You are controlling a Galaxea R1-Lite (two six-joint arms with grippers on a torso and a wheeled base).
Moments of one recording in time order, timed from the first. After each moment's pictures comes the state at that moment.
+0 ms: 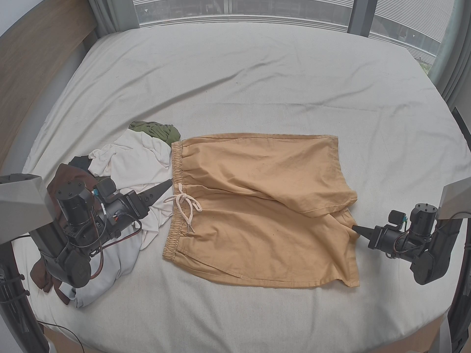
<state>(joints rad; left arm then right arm) -0.16 2.10 -0.52 -1.55 -0.42 -0.58 -0.04 2.27 -0.38 -1.54 0.61 0.36</state>
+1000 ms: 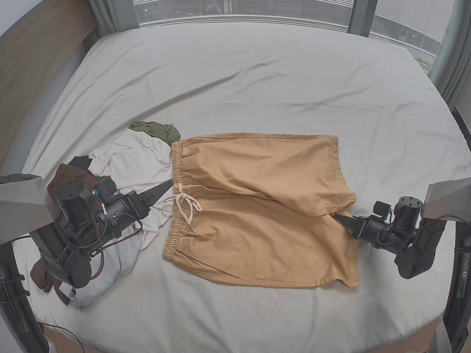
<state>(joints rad) -0.16 2.10 -0.52 -1.55 -0.42 -0.58 0.05 2.35 -0.56 -1.54 0.52 0.38</state>
